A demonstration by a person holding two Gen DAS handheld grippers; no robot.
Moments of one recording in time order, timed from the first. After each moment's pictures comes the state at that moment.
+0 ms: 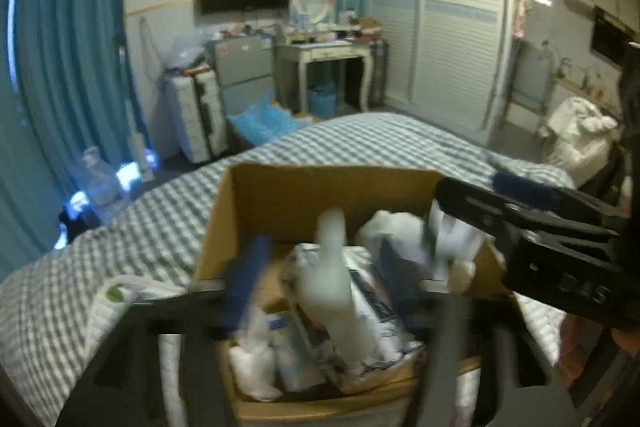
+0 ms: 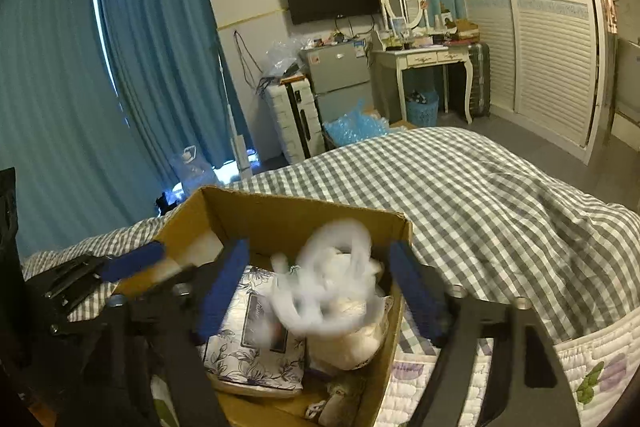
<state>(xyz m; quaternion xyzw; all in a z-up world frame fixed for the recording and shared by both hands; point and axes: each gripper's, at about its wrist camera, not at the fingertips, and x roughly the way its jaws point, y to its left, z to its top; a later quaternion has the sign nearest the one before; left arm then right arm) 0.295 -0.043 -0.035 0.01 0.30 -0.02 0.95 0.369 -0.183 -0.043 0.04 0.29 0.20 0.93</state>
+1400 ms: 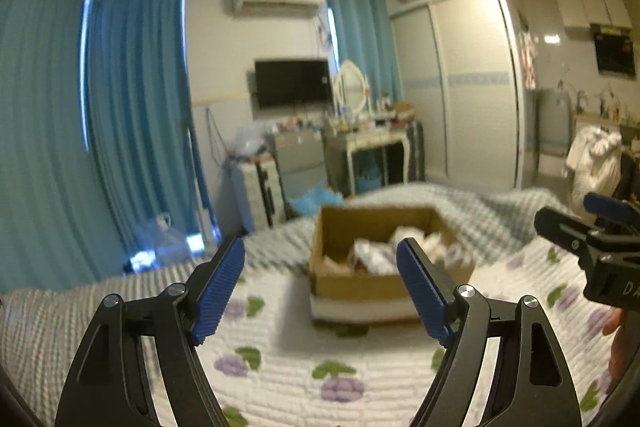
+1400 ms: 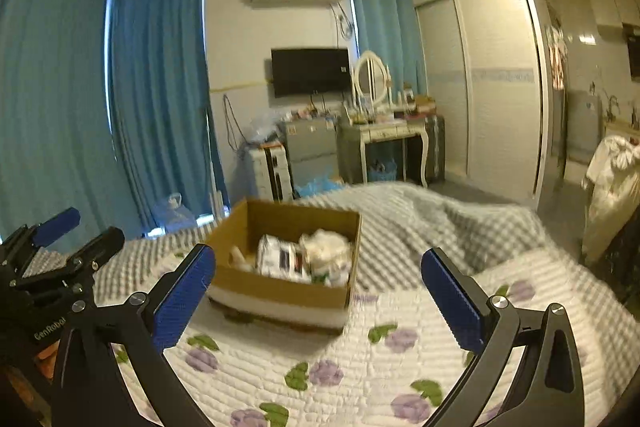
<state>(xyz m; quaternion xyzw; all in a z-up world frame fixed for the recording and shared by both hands) 0.092 -0.025 0.008 0.05 0.15 0.05 0.99 0.126 -0.207 -0.003 0.03 0.17 0.12 0.98</state>
